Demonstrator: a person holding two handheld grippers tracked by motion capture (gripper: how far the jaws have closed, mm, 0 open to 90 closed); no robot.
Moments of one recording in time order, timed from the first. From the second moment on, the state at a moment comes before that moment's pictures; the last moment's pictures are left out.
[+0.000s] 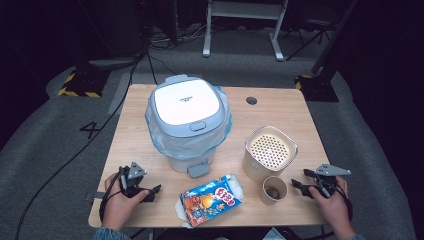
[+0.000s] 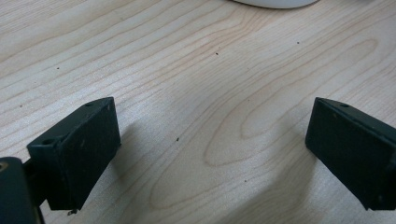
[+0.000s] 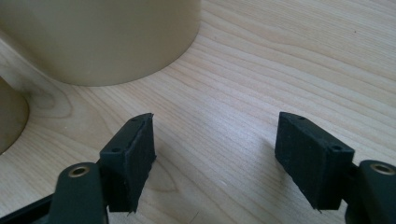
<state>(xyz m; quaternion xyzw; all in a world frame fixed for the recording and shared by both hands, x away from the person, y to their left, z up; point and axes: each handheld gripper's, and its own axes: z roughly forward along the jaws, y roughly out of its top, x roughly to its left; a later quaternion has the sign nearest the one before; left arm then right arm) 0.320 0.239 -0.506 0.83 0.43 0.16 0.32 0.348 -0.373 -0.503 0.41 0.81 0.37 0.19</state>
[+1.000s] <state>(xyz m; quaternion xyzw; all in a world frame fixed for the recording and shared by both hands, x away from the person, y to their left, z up) 0.318 0.253 -0.425 0.79 0.38 0.12 0.47 0.349 -0.373 -0.503 0.41 0.81 0.37 0.19</state>
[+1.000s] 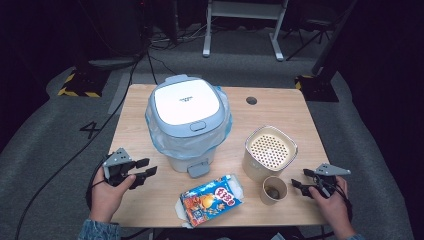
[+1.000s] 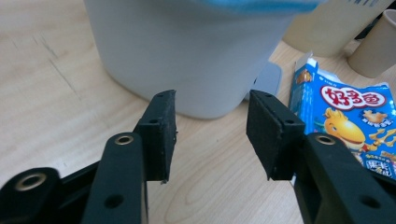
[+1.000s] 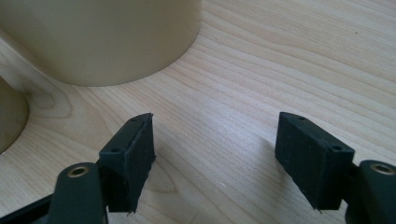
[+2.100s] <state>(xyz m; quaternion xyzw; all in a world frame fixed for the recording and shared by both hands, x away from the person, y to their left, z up) 0.333 0.218 -0.306 0.81 0.22 0.11 0.54 0.349 -0.374 -0.504 0.40 0.82 0.37 0.19</state>
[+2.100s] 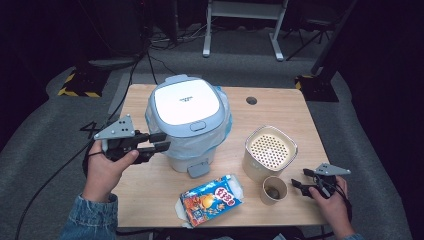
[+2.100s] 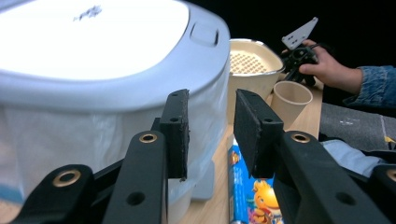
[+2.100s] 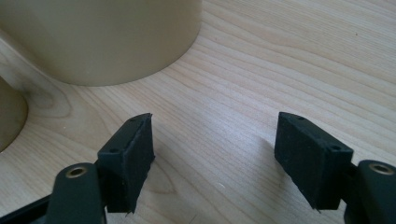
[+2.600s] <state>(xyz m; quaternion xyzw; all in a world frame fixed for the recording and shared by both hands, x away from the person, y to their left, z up) 0.355 0.187 -0.287 0.80 0.21 0.10 0.55 0.349 -0.374 -0.504 0.40 0.82 0.37 0.19</state>
